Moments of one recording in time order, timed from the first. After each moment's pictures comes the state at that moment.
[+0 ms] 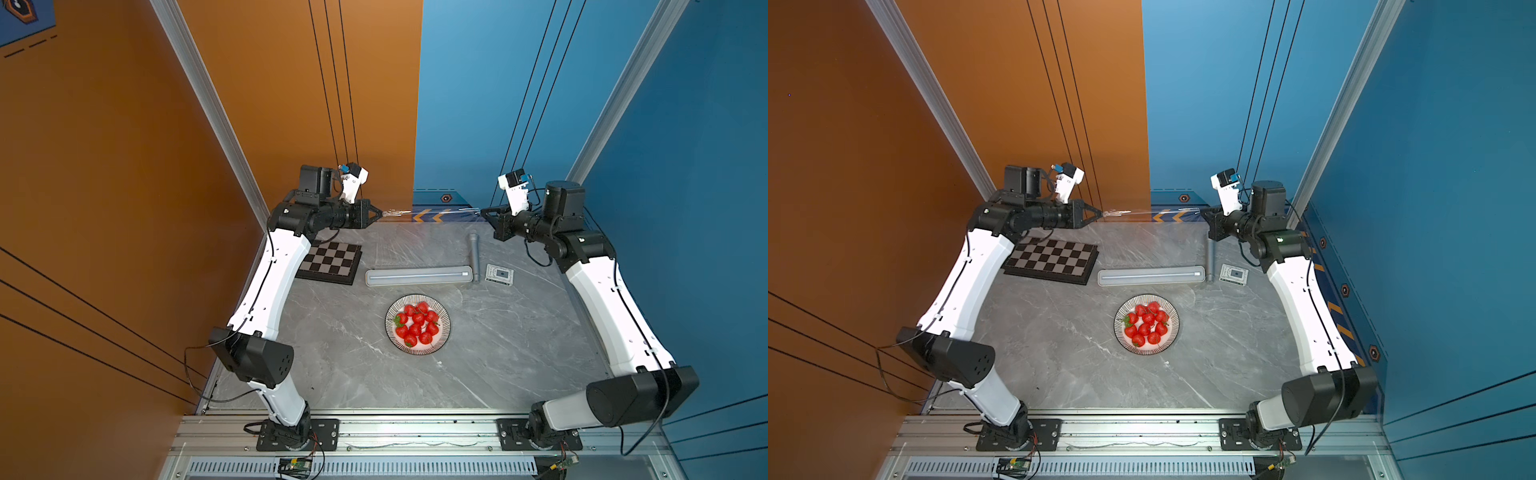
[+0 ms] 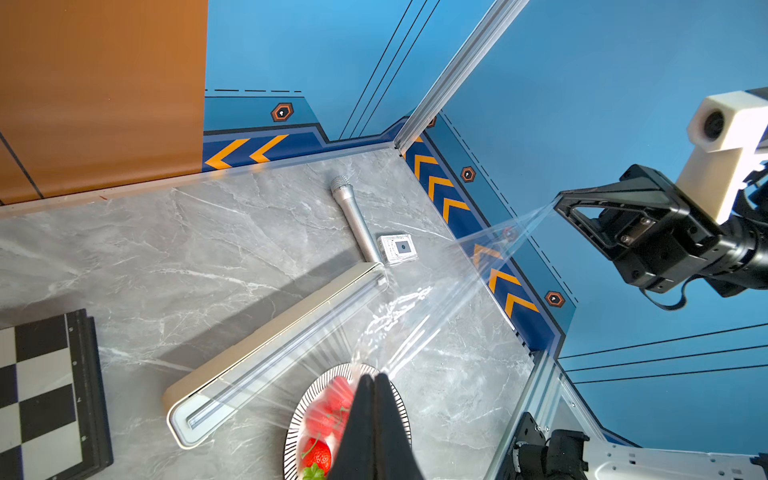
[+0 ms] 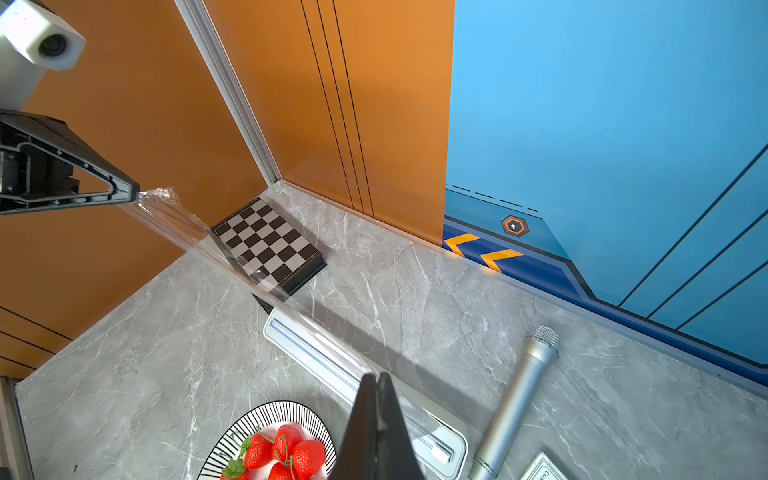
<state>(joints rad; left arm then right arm) -0.25 1.68 1.98 -0.88 0.63 -0.22 0.14 1.42 1.61 -0.57 -0.51 -0.06</state>
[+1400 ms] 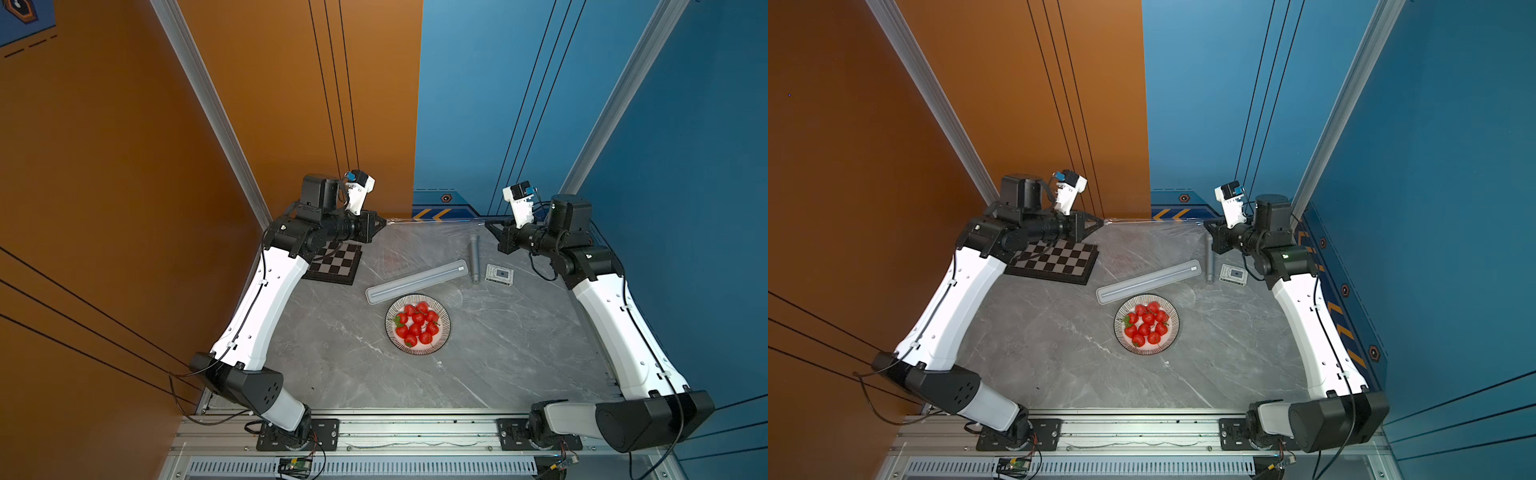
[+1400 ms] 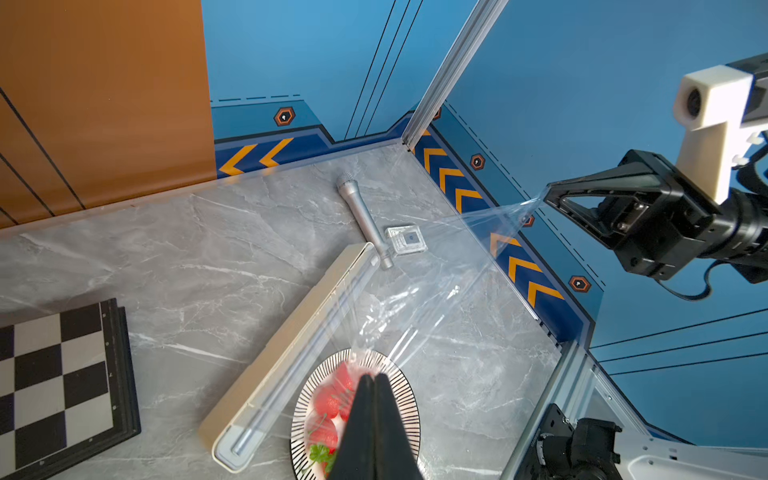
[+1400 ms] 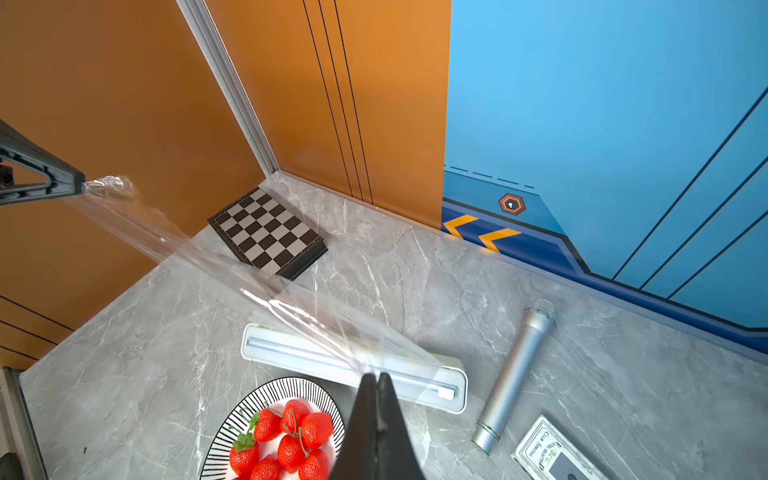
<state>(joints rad) -0.34 1.56 1.93 -0.88 0.47 -0.20 0.14 1.34 1.53 -0.57 -0.48 -0.05</state>
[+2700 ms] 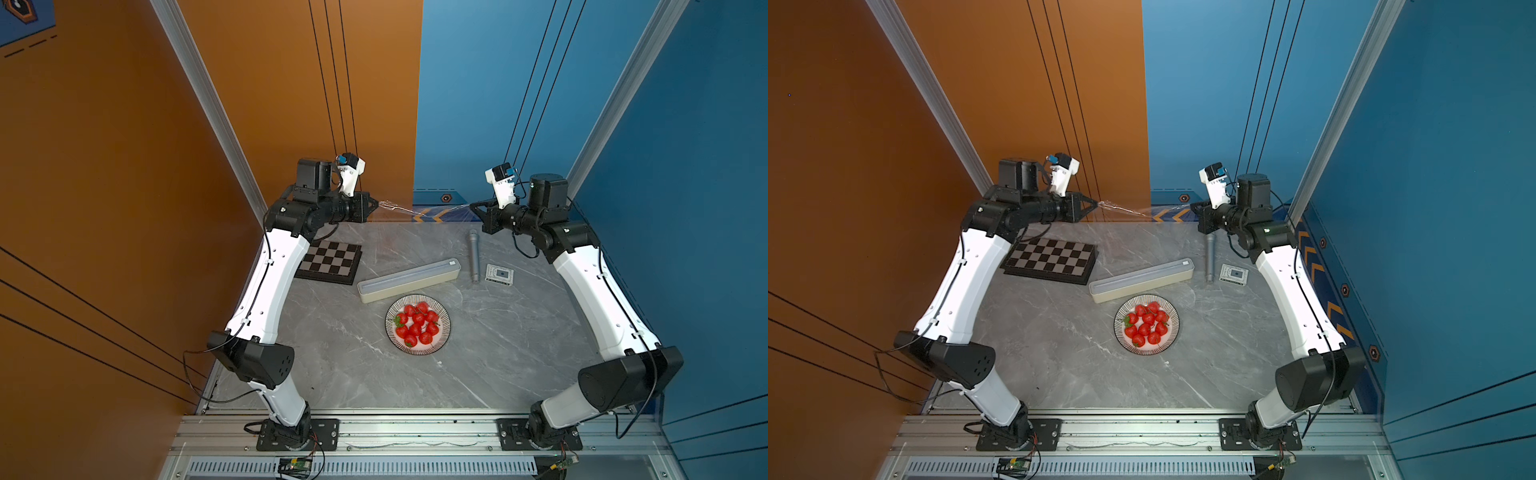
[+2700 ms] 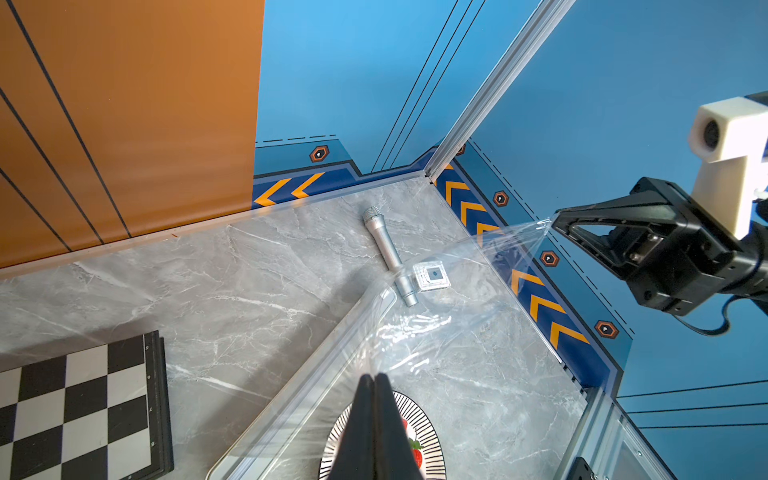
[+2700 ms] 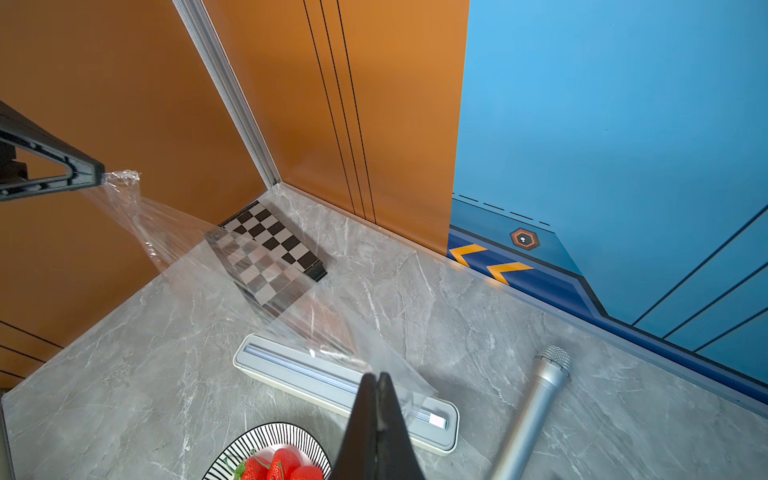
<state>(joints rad) -0.26 1.71 2.09 -0.88 0.48 -0.20 0.20 1.55 1.74 -0.57 -0.45 -0.05</state>
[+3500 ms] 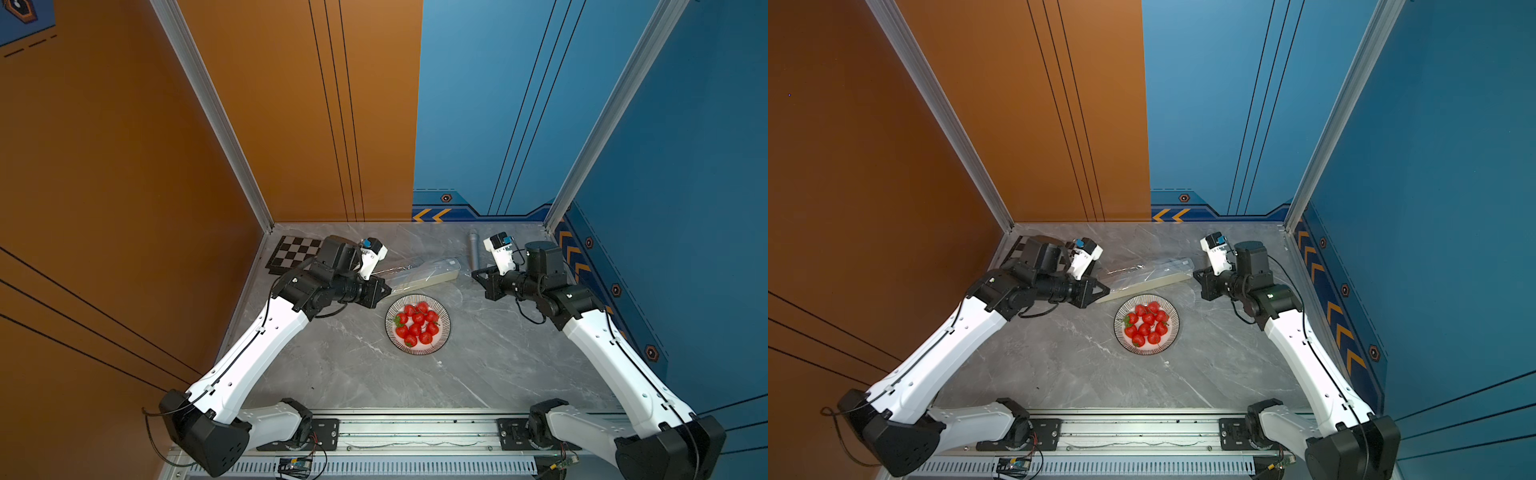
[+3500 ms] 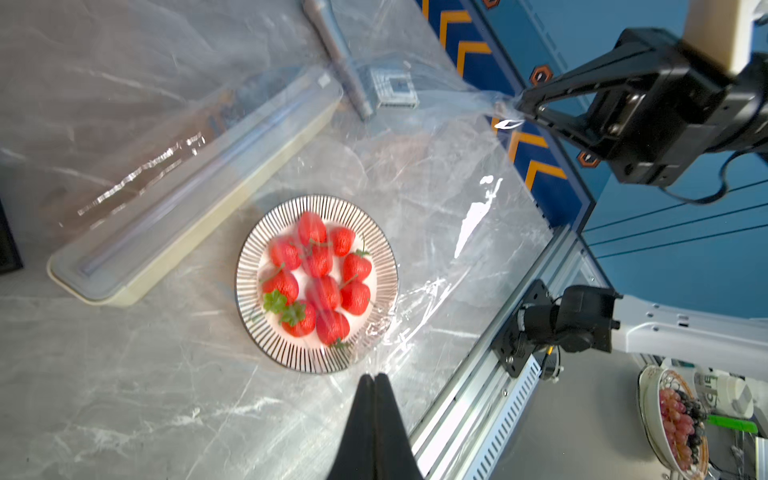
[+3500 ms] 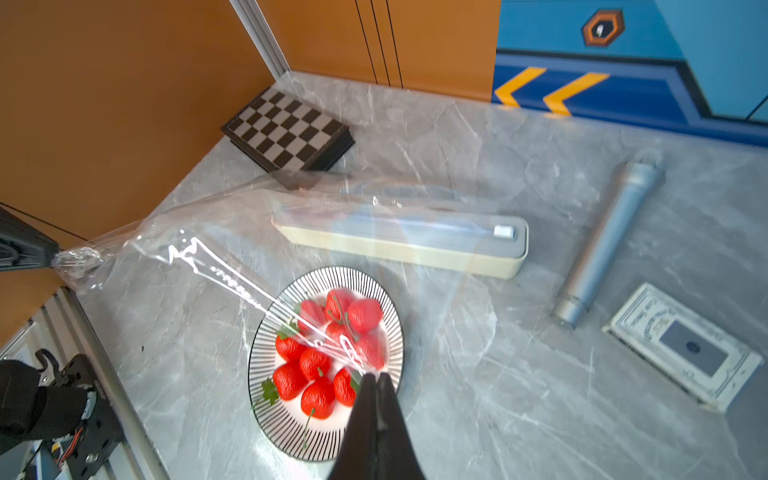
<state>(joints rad) -0.53 1.22 1.27 -0.85 0.41 -0.26 0.26 1.10 1.03 -0.56 -0.43 0.05</state>
